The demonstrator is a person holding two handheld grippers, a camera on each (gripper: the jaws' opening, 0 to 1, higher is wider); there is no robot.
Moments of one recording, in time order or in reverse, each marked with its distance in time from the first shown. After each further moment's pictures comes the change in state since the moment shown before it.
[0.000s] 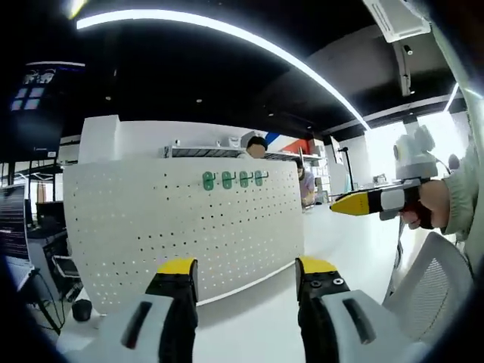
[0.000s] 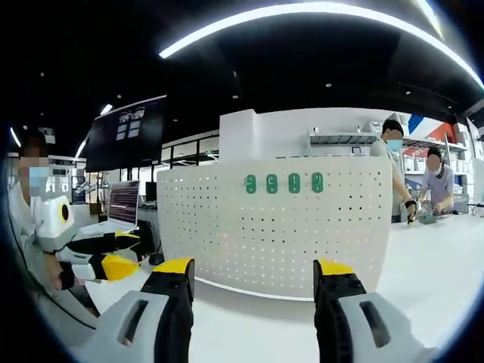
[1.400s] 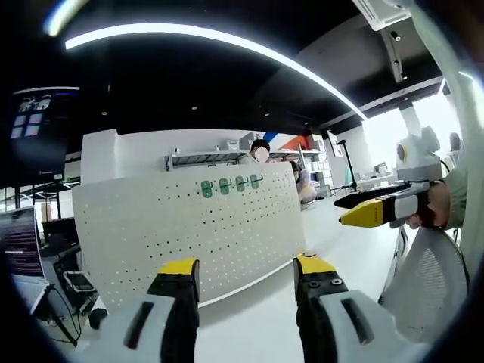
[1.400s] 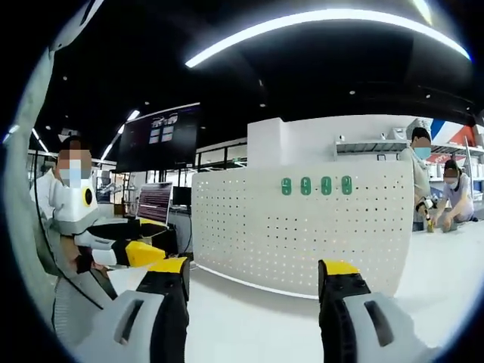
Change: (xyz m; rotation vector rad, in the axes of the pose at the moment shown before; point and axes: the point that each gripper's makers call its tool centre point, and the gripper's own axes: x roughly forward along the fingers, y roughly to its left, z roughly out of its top) left arm -0.022 -0.017 -0.001 0.099 0.009 0.000; right arm -0.025 0.040 -0.011 -0.041 -0.043 0.149
